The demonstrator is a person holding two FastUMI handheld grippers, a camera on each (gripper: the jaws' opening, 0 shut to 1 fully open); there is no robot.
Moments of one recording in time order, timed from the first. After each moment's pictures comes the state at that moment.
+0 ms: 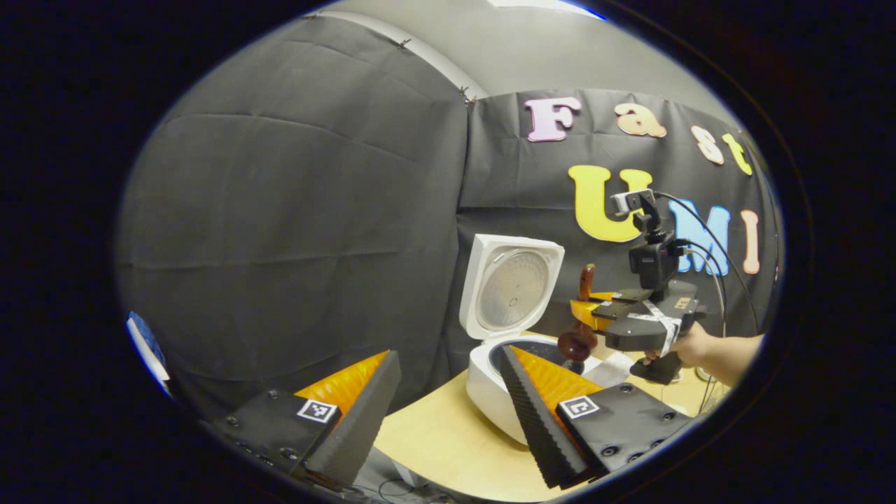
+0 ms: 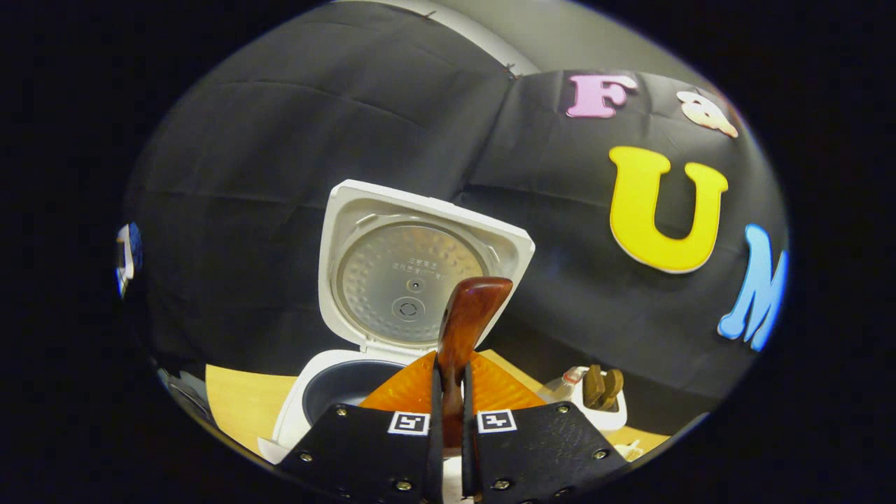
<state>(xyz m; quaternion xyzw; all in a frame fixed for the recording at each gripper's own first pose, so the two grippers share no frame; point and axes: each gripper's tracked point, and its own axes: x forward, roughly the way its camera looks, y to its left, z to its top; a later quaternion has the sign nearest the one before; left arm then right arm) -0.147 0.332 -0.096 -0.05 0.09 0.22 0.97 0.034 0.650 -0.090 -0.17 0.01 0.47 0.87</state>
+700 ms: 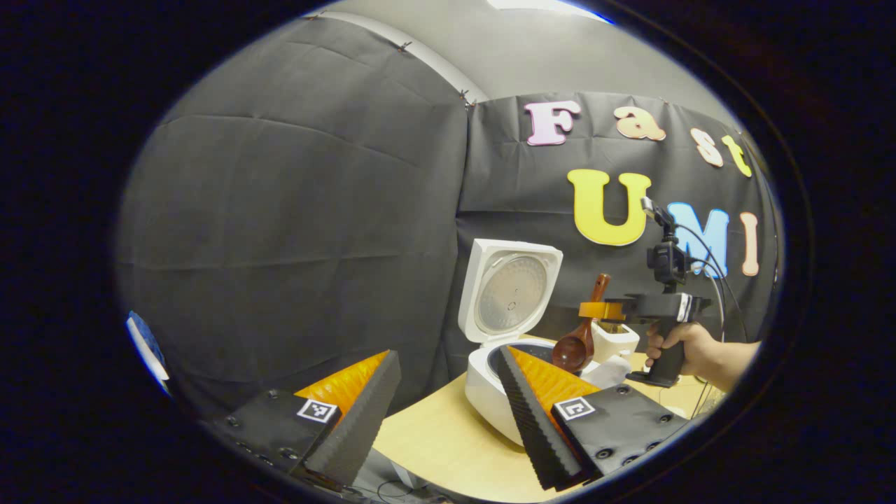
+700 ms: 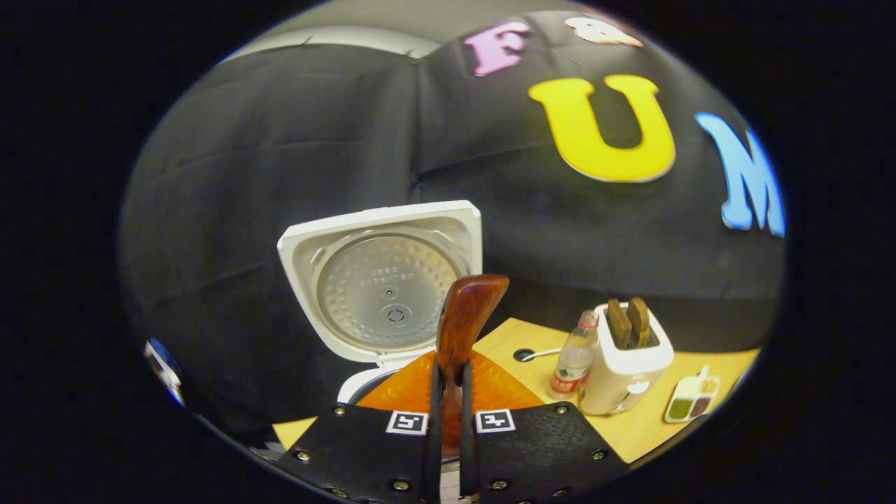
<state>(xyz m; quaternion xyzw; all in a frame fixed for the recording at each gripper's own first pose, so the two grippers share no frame) -0.149 0.328 -0.086 -0.05 0.08 0.22 0.97 0.048 0.629 -0.104 0.11 0.22 0.44 0.86</state>
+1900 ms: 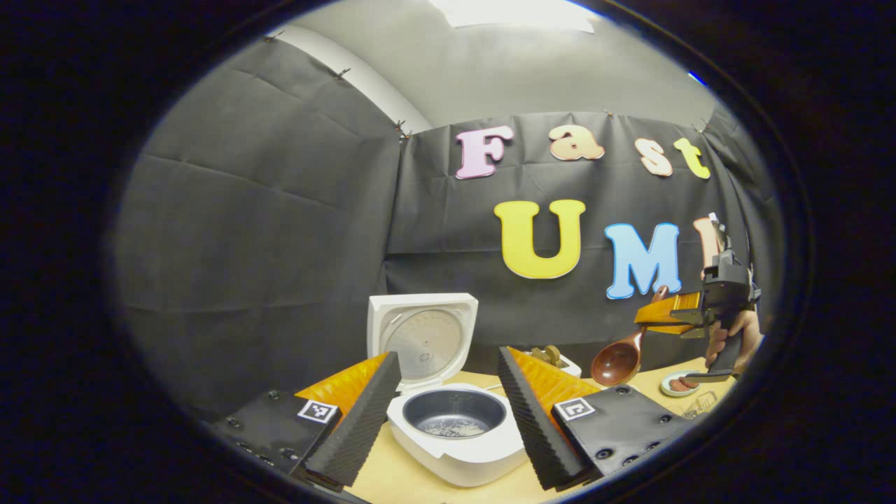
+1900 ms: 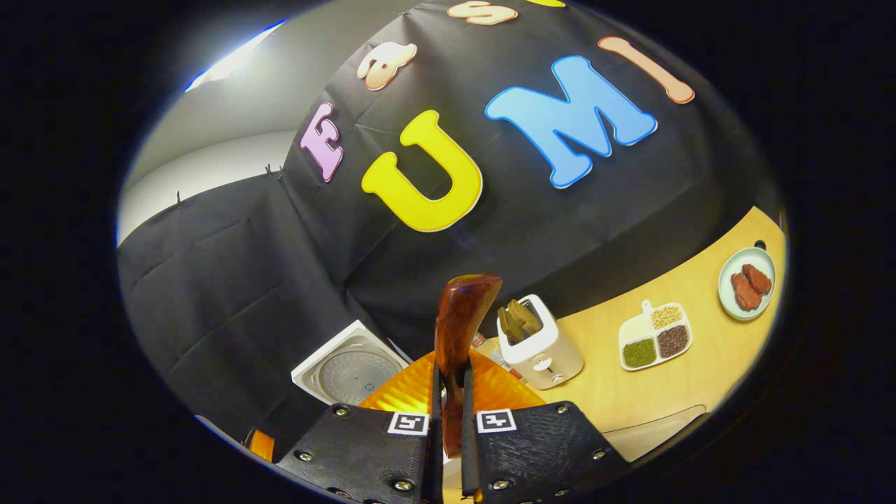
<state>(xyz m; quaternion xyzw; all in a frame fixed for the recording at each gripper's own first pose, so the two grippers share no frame) -0.057 0.212 -0.014 -0.01 0.00 0.11 0.99 0.096 0.375 -0.040 0.31 0.22 0.30 0.87</state>
